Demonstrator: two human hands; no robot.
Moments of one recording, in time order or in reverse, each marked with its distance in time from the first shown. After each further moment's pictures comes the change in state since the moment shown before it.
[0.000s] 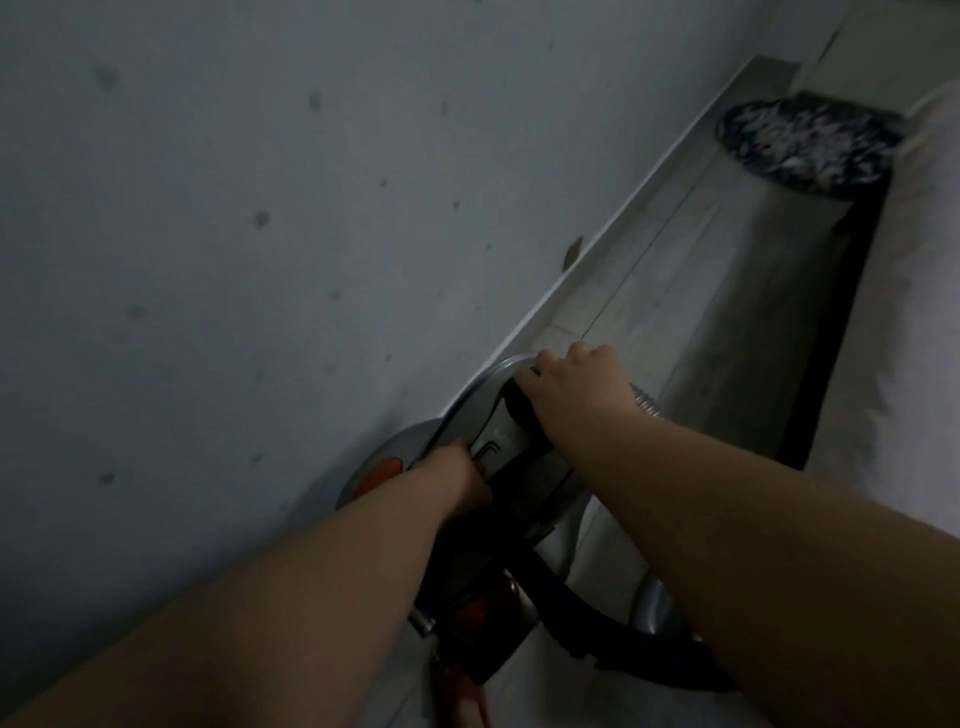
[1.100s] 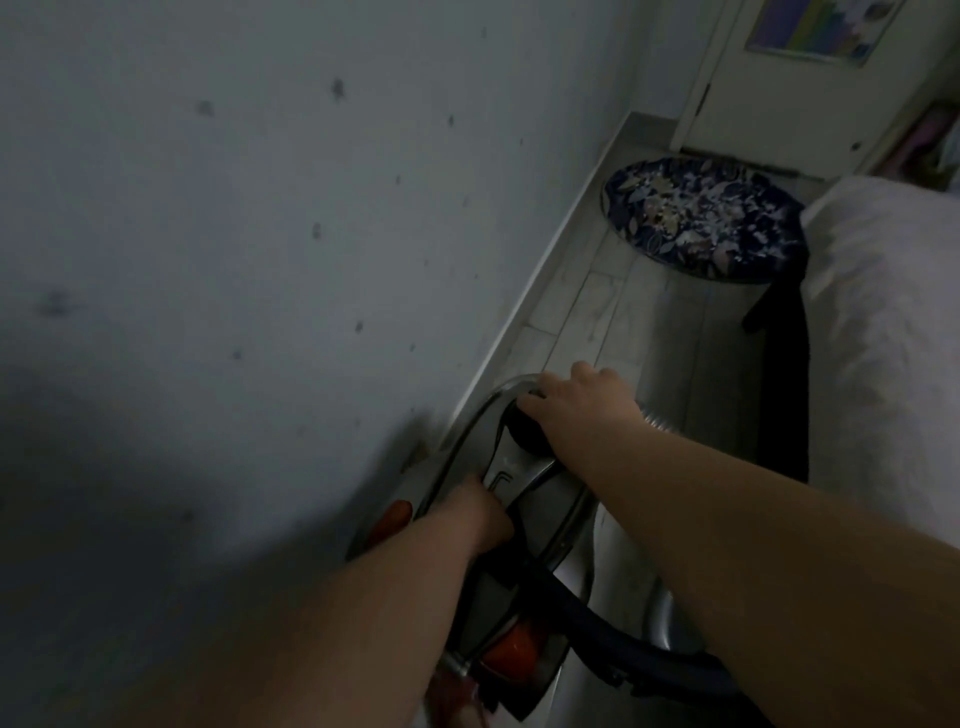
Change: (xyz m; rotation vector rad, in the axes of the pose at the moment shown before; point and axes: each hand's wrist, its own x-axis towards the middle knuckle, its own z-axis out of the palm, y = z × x) left_hand 0.492 0.526 -0.207 -0.077 -0.104 0.021; right_hand 0.467 0.561 0.105 0.047 -0.090 0.093
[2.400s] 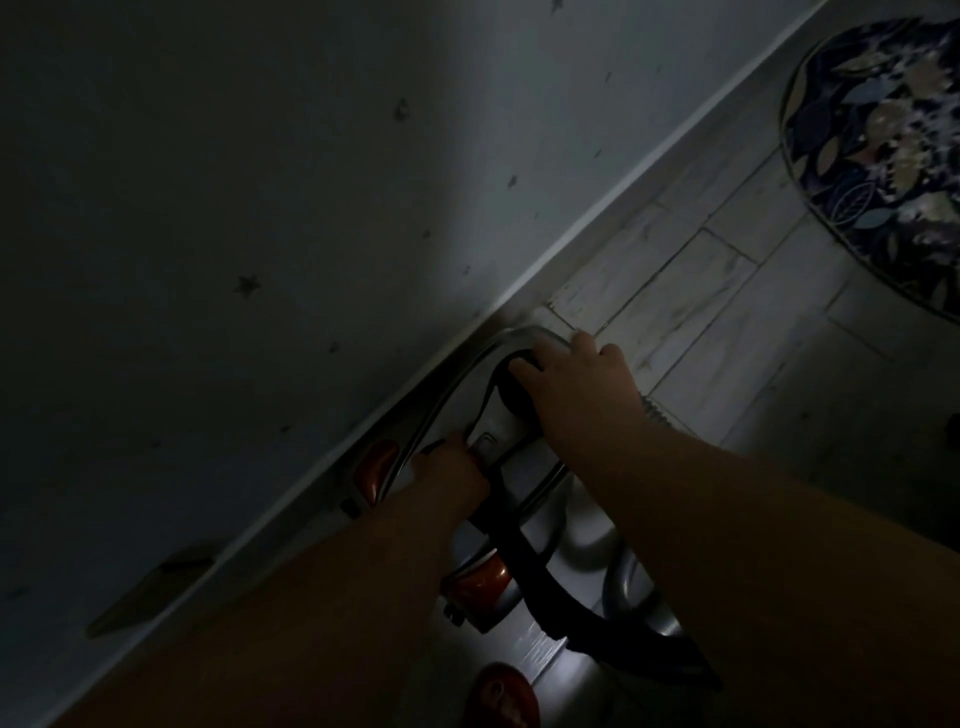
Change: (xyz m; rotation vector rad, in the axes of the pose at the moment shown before) left_hand 0.520 0.215 0.036 -0.260 0.050 -0.175; right_hand 0.480 0.223 0.268 0.077 0.001 -0.313
